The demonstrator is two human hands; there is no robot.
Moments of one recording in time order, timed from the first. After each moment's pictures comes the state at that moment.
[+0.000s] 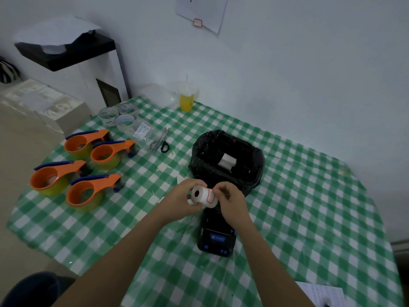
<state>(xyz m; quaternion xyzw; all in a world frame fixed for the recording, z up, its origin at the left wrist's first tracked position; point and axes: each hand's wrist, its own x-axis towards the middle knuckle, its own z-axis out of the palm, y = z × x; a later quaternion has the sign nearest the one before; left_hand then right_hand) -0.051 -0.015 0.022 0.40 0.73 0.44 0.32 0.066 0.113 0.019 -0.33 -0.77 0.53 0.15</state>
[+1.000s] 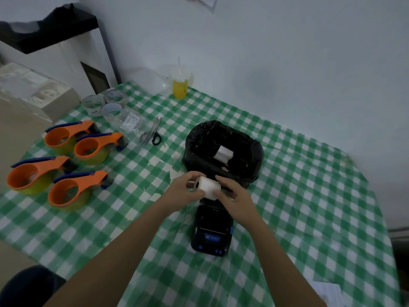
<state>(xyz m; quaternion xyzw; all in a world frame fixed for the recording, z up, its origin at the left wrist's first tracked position) -0.058 0.027 0.008 0.28 0.71 0.50 0.42 0.078 0.153 0.005 -0.30 -0.79 0.54 0.07</state>
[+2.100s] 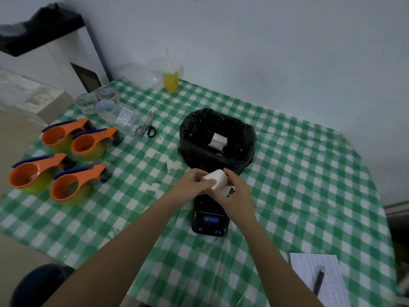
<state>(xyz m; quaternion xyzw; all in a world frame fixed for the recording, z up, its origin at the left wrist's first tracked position) -0.019 0.037 0.013 0.18 0.69 0.49 0.50 0.112 0.119 0.001 -0.37 -0.78 0.48 0.16</state>
